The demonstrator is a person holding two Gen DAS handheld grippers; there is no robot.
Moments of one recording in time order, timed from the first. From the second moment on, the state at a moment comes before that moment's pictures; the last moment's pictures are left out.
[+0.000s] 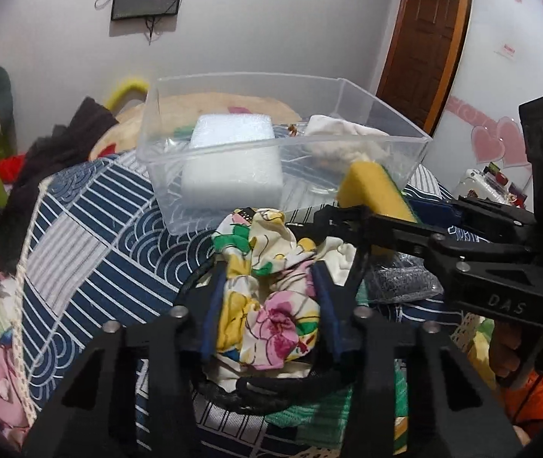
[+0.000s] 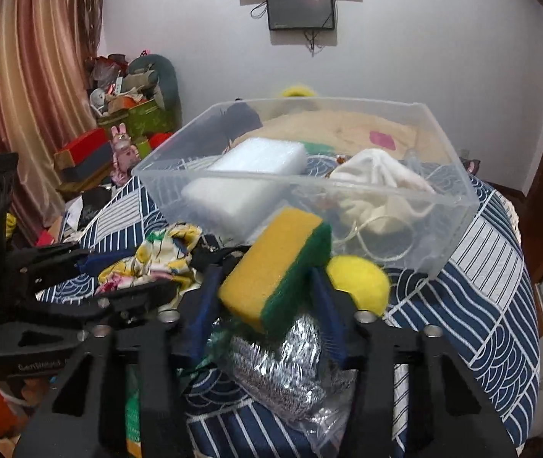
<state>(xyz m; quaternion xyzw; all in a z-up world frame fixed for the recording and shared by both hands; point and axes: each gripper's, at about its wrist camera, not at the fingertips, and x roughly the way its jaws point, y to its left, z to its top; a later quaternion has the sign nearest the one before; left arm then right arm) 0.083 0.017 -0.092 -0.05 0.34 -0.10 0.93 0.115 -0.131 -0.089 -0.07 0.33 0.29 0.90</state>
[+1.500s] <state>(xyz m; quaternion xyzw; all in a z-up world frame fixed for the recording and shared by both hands) 0.154 0.054 -0.031 -0.08 0.27 -0.04 0.96 0.128 -0.175 -0.040 -0.05 0.25 0.23 0.94</state>
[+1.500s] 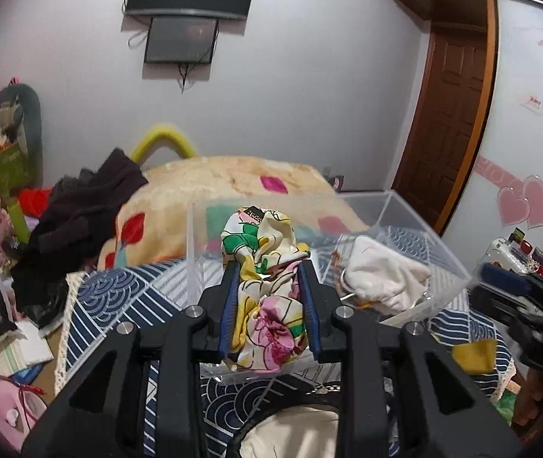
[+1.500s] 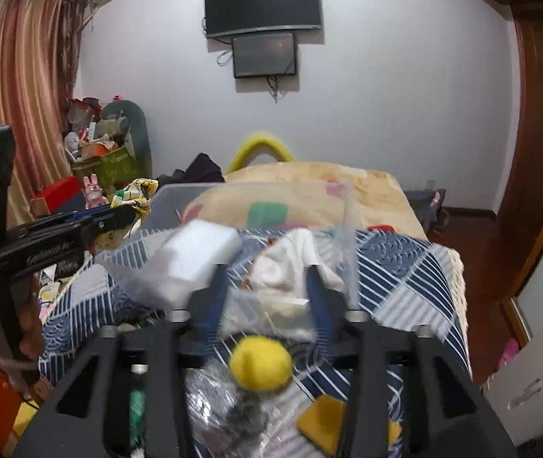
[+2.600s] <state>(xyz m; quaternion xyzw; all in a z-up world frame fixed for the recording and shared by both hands) 0.125 0.035 -0.032 -0.03 0.25 -0.03 0.97 0.118 -0.210 -0.052 -0.06 0.26 0.18 0.95</state>
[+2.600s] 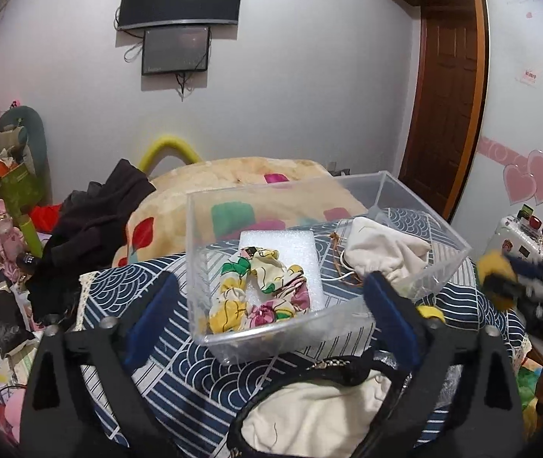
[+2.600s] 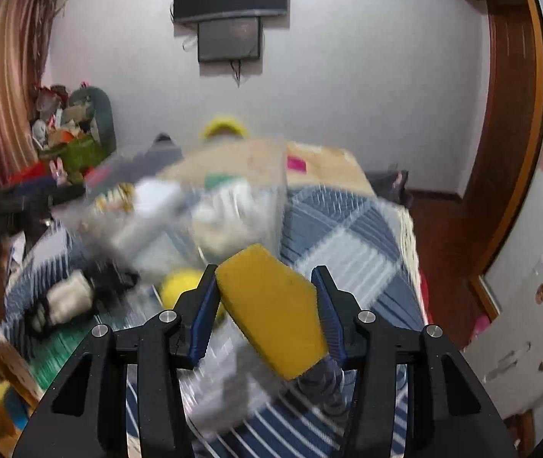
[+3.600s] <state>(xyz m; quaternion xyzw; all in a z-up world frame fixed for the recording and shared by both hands) 0.108 0.049 -0.100 -0.03 0.35 -0.04 0.94 0.180 -0.123 -0.050 -0.10 0.29 0.22 0.93</state>
